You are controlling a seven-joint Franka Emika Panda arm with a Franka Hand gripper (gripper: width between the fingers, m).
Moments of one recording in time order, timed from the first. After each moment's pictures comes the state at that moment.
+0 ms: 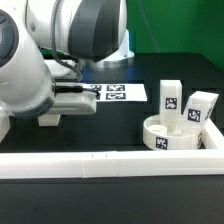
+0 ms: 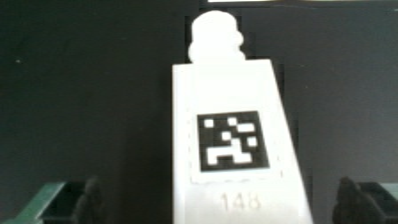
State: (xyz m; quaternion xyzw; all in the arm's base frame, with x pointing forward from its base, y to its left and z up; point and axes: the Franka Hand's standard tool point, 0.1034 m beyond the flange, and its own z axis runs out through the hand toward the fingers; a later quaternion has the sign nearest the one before) arm 0.503 -0.141 0.019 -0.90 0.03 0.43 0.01
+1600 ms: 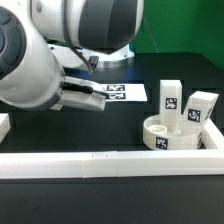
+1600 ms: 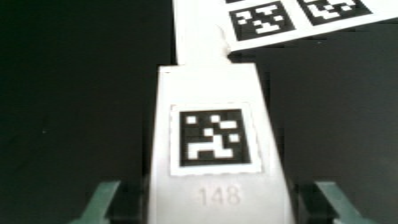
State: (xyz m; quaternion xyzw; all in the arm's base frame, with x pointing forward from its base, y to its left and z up) arm 0.522 -0.122 0.054 -0.87 0.11 0.48 -0.04
